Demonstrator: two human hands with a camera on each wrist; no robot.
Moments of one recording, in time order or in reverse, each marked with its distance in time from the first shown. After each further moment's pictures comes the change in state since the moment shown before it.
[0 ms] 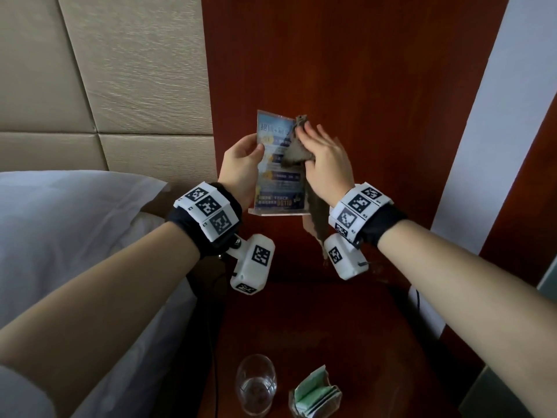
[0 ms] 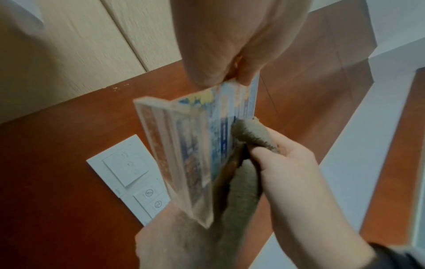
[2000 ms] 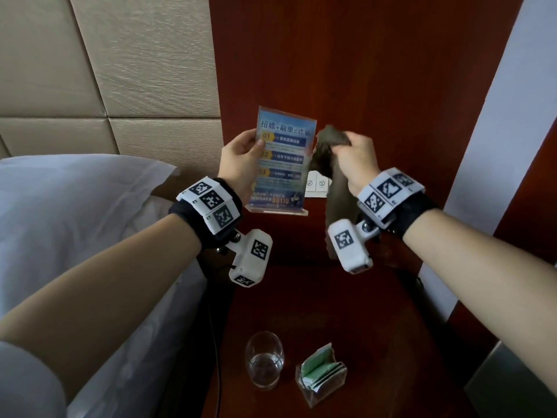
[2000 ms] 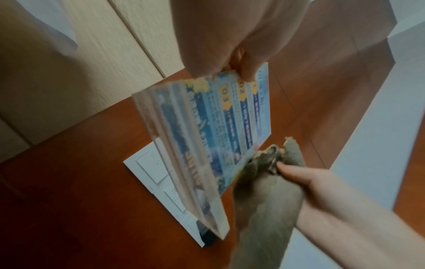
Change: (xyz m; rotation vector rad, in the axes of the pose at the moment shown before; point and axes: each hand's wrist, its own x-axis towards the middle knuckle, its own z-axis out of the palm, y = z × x) left_hand -0.017 -0.011 -0.014 0.095 0.073 0.008; right_hand -0.016 0.009 -0.007 0.654 0.069 0.535
